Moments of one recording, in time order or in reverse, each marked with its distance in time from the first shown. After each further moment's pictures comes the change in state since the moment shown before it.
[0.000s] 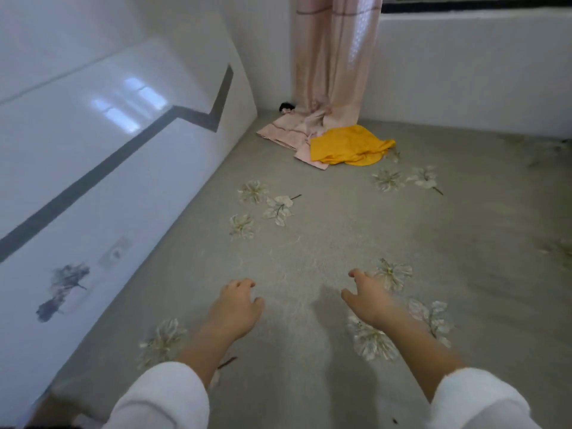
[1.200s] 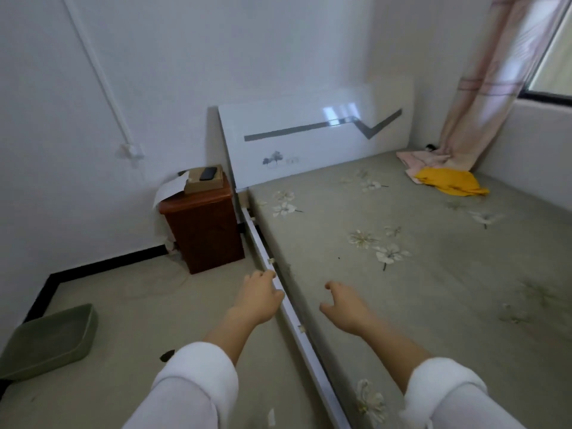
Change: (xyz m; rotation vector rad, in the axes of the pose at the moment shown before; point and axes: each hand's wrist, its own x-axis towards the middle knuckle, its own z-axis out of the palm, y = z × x) left_hand -0.731 0.419 0.281 -0.223 0.432 -0.590; right_hand -0.553 0.395 -0.112 -0.339 -0.352 -0.844
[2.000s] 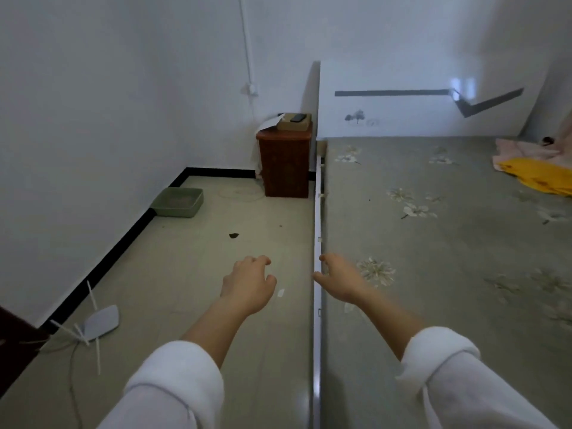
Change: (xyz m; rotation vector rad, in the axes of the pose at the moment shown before) left_hand -0.423 0.210 0.175 -0.029 0.261 -0.464; right_hand -0.331 0.187 0.003 -0.079 -0.206 -0.471
